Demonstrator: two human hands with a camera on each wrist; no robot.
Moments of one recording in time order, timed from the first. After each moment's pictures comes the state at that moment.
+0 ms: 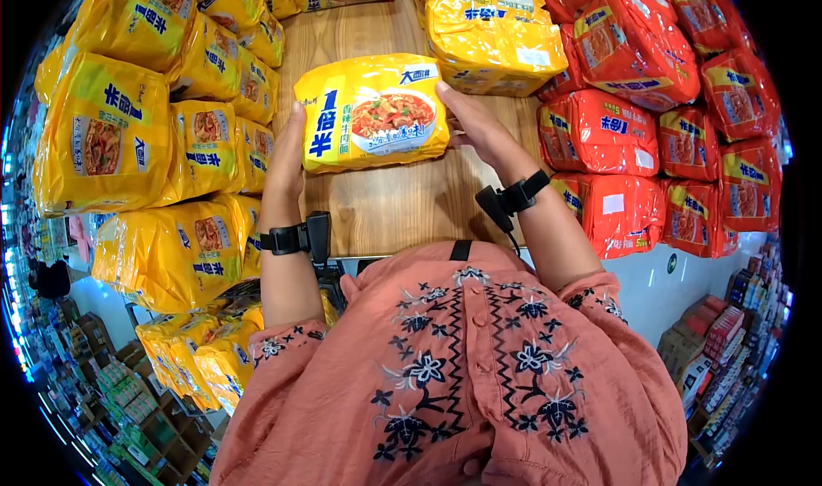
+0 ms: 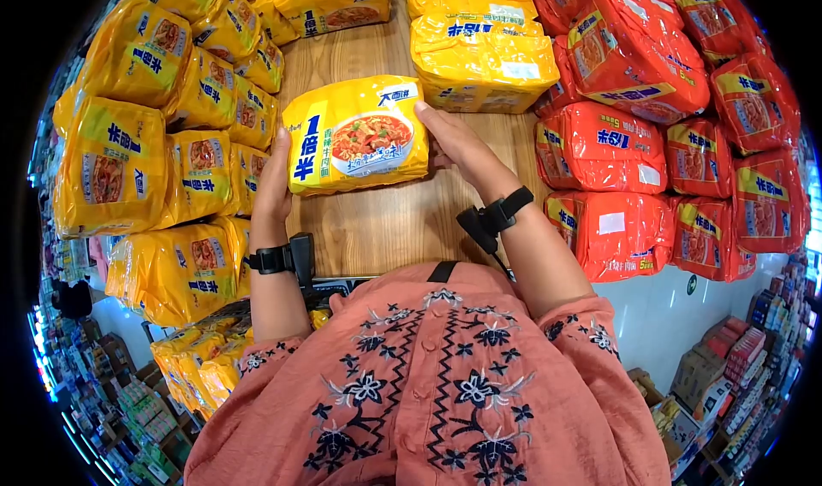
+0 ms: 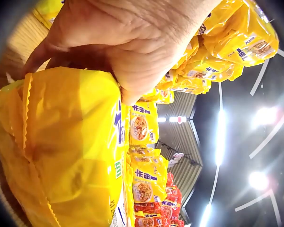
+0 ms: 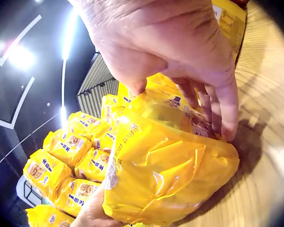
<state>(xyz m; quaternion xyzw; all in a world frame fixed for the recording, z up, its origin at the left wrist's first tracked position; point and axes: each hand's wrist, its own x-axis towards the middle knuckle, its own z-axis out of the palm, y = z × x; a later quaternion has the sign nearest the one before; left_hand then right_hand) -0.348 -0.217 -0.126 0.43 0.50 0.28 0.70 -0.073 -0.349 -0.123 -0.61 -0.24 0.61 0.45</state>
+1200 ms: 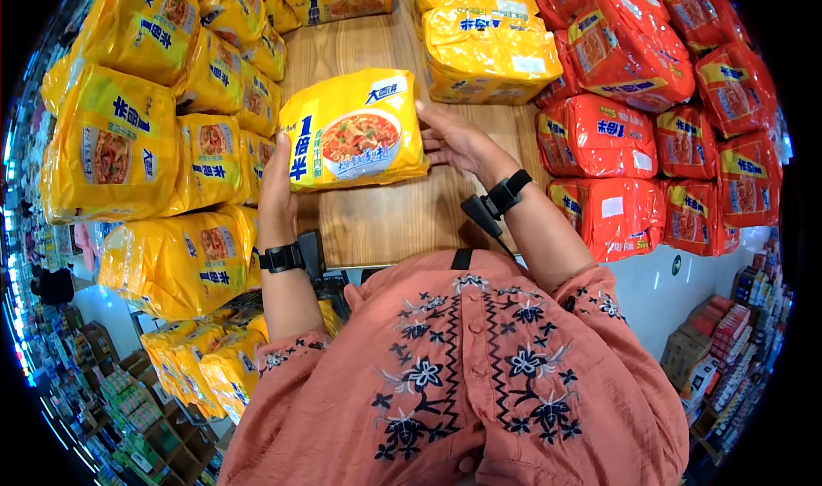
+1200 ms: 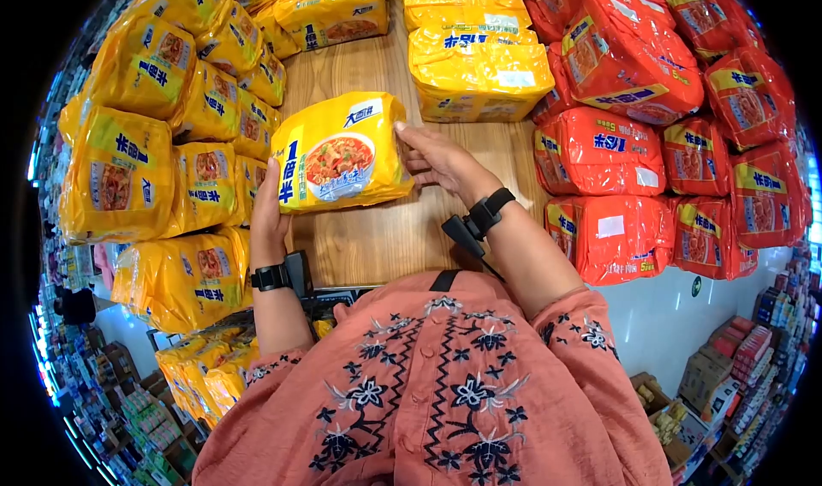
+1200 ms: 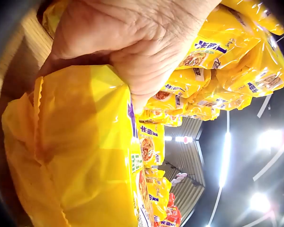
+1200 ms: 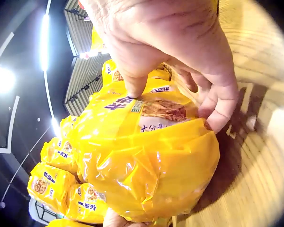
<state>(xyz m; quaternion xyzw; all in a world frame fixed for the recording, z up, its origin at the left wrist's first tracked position) -0.382 -0.222 -0.137 0.36 0.46 0.36 0.73 -0.084 -0.333 -0.161 -0.53 -0.17 0.69 0.47</state>
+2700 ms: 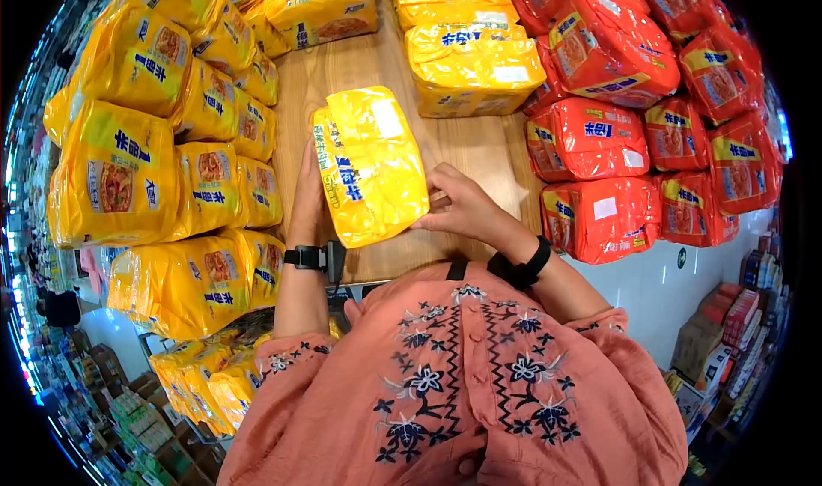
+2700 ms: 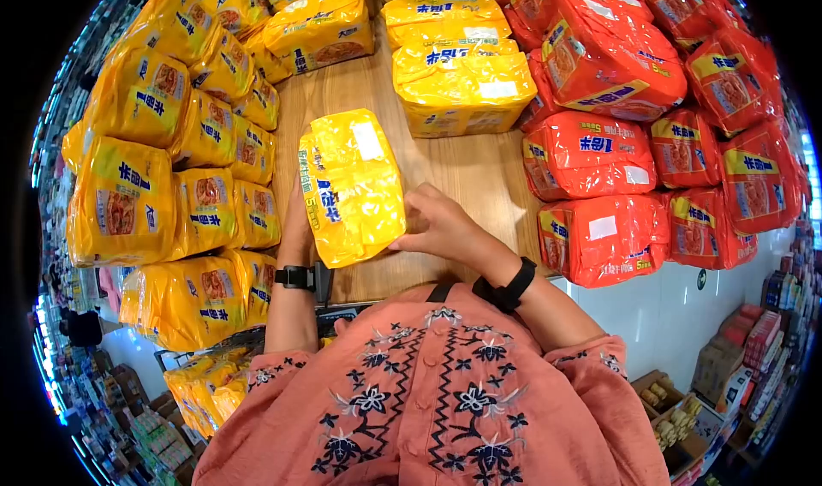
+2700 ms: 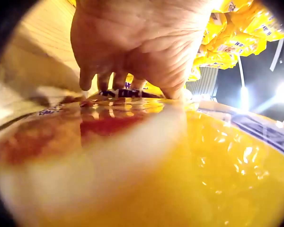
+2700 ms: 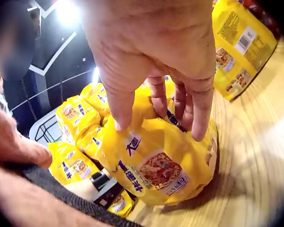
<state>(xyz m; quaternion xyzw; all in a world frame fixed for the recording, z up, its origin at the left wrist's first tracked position) -0.325 -0.243 -0.135 0.42 0.37 0.29 0.78 -0.114 -0.420 -0.110 -0.58 -0.56 0.40 0.44</state>
